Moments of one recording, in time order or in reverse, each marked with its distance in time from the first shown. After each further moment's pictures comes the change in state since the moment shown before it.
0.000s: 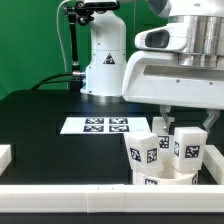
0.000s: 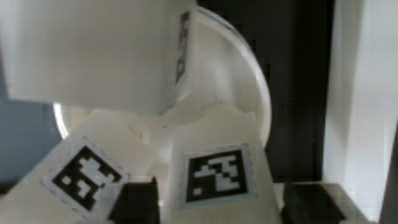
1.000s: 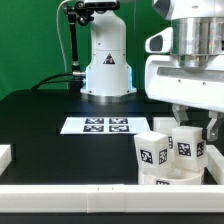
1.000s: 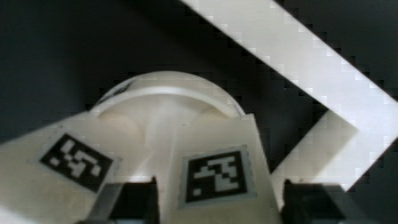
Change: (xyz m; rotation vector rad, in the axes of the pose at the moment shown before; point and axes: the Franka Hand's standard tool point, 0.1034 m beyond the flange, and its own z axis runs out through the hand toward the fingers) arm -0.006 -0.018 0.000 0.078 -0.042 0.902
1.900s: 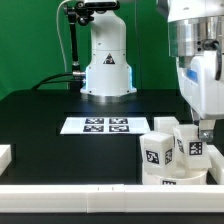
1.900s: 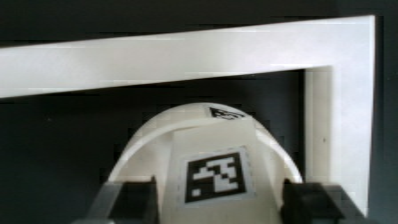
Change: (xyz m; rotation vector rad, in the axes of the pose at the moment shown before) arm -0.003 -0.004 -0.001 0.020 -0.078 0.671
